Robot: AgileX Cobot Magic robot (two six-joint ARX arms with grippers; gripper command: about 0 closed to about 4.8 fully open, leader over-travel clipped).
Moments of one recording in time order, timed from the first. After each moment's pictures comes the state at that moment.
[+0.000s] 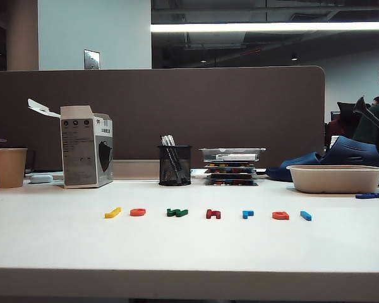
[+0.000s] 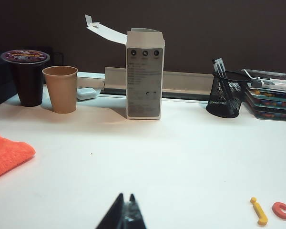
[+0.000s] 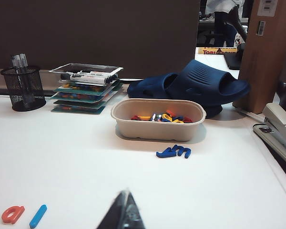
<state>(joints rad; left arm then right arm) -0.05 0.00 0.00 0.03 0.00 -0.04 -0.17 0.00 0.01 0.04 -0.24 0.02</state>
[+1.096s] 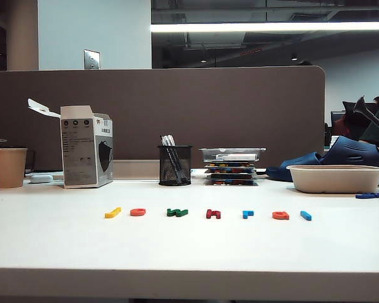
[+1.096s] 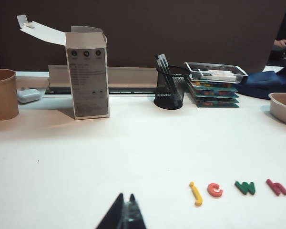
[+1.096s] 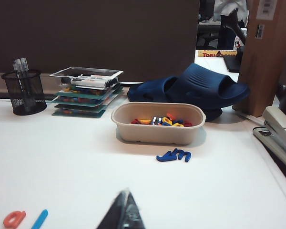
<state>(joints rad) -0.05 0.00 0.15 -0.16 0.21 -0.04 -0.17 0.00 0.01 0.04 -0.24 0.03</state>
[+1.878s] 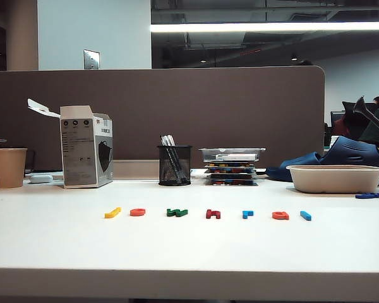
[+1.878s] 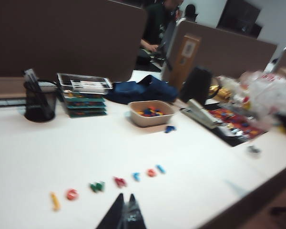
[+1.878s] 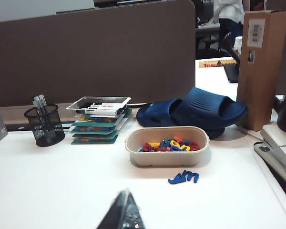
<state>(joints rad) -0.05 0.11 0.72 -0.64 0.66 -0.22 -0.17 0.01 0.32 -0.25 -0.24 0.13</state>
